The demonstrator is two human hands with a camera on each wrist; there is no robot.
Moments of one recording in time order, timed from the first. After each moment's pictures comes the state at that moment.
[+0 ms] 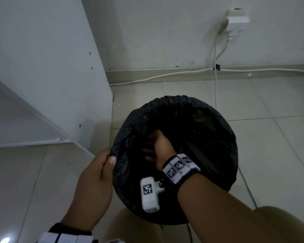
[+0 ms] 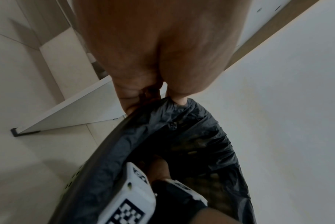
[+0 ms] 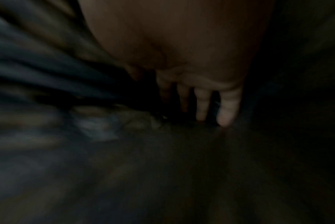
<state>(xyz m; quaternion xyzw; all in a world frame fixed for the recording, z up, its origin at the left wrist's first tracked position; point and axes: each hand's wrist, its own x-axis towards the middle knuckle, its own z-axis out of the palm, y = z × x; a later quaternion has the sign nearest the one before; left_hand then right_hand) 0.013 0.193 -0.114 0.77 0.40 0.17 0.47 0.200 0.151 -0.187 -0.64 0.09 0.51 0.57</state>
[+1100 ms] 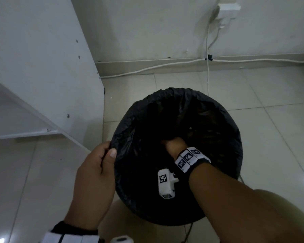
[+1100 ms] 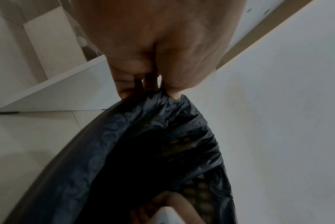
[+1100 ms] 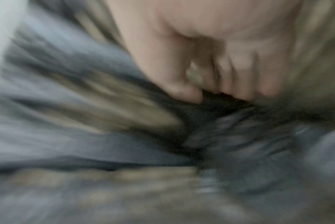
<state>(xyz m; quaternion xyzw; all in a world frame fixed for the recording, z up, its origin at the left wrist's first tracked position) 0.021 0.166 -0.108 0.77 0.40 0.19 0.45 0.241 0.092 -0.233 -0.81 0.03 0.41 0.41</state>
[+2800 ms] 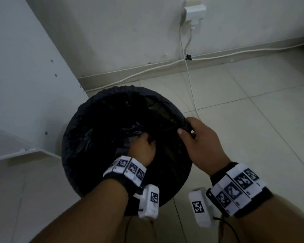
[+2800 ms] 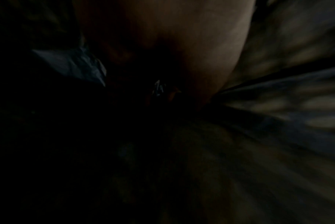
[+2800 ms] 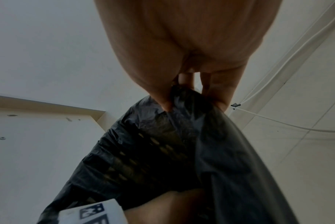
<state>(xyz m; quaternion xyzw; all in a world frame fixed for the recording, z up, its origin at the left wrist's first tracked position) 0.181 0.144 -0.205 0.85 0.35 -0.04 0.38 0.251 -0.024 -0.129 -0.87 -0.27 0.09 0.40</state>
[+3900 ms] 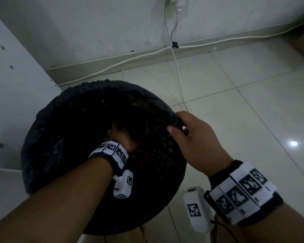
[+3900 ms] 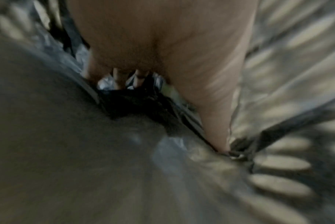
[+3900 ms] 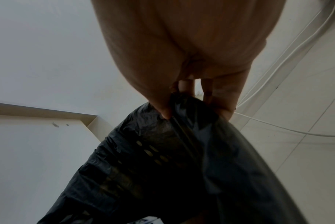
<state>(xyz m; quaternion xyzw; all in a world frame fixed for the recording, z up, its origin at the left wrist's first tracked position) 0.227 0.204 -0.259 0.92 0.27 -0.26 0.12 0.265 -0.017 -0.123 -0.87 -0.26 0.13 0.40</state>
